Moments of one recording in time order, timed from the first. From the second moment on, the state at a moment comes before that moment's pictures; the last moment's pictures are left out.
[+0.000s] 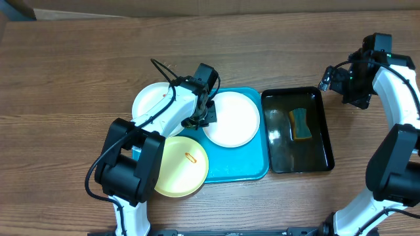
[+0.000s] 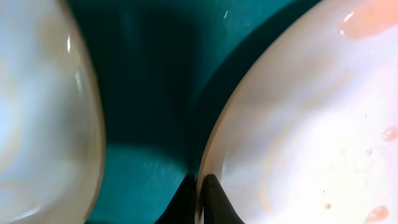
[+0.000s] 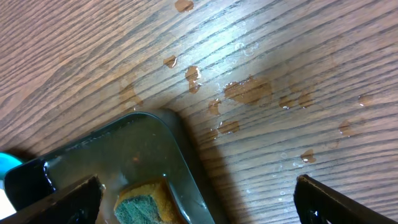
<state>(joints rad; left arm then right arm) -0.44 2.00 1.38 -0.85 0.03 -0.56 -0.21 1.91 1.50 -0.94 -0.17 0.22</state>
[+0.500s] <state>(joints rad) -0.32 2.02 1.85 -1.22 0.02 -0.42 -0.21 1.91 1.50 -0.94 -0.17 0.22</state>
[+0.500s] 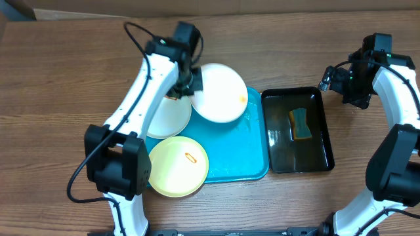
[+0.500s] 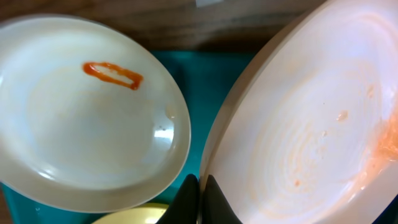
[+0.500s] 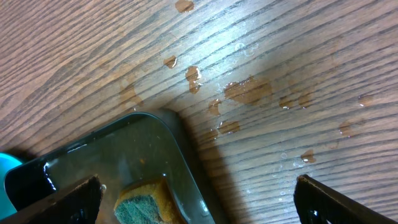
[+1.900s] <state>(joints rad) -1.12 2.02 2.03 -1.18 -1.02 -0.39 -0.21 1.91 1.50 -0.94 -0.17 0.22</state>
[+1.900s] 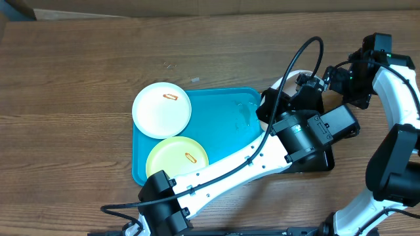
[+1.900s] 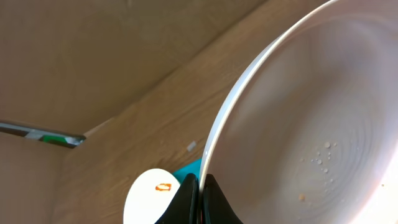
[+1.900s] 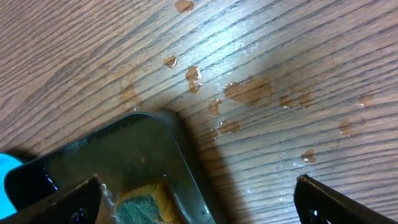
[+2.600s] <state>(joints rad) -0.79 2.02 2.03 -1.22 -0.28 -0.39 -0.21 1.91 1.50 -0.94 -0.17 0.22</state>
